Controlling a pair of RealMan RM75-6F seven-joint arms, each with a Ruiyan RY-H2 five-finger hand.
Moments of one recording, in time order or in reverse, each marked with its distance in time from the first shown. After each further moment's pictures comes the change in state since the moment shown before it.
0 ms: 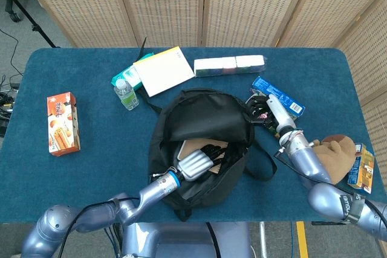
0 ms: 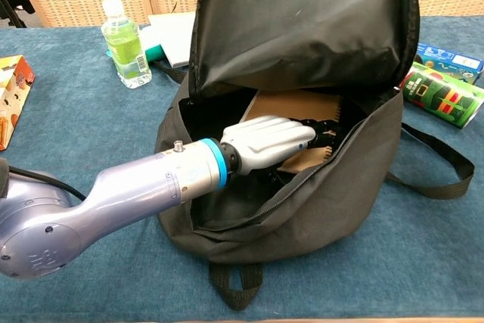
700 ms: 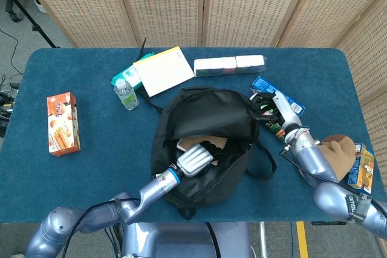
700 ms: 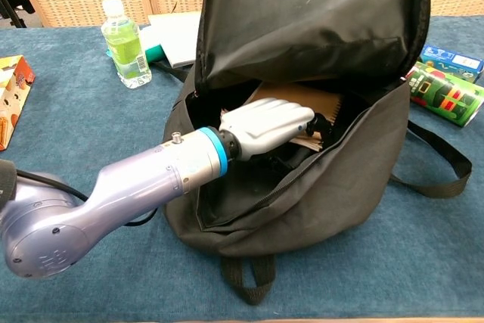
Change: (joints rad) left arm 0.003 -0.031 -0.007 0.062 0.007 0.092 -0.011; right arm -0.012 0.027 0.004 0.012 -0.010 -0.010 0.036
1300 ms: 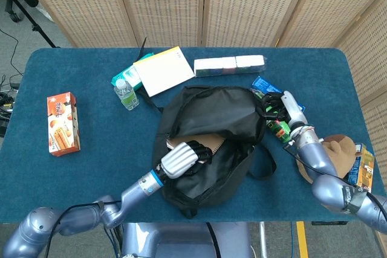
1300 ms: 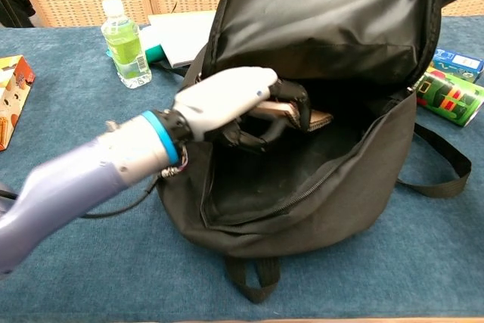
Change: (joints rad) left arm 0.106 0.134 0.077 -0.133 0.097 0.263 -0.177; right arm 0.018 -0.050 -0.050 0.109 0.063 -0.004 -0.018
